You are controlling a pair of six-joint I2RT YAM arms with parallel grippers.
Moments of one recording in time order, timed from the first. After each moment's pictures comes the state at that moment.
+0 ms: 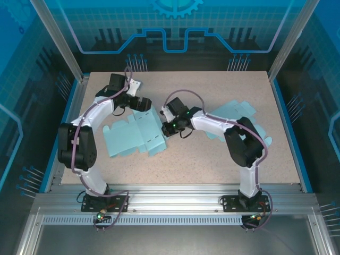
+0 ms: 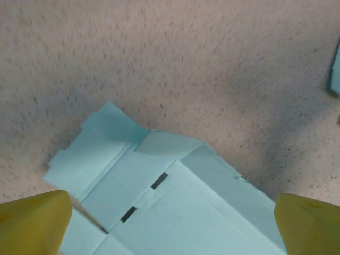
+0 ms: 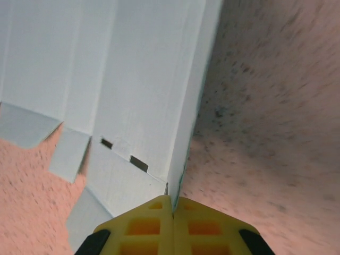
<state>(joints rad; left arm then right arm) -0.10 1.74 1.37 -0.50 0.39 0.12 0.69 1.93 1.43 -0.53 -0.26 0.19</state>
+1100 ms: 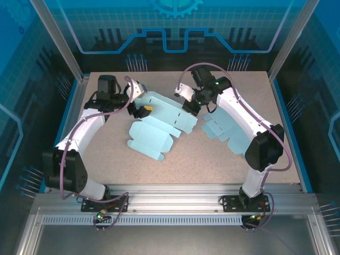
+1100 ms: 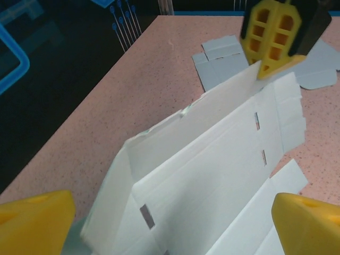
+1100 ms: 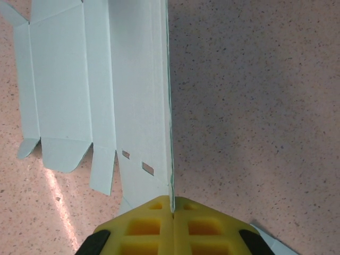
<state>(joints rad) -0.10 1.48 1.21 -0.32 0.79 0.70 0.48 1.83 1.81 -1.04 -0.28 -0.59</state>
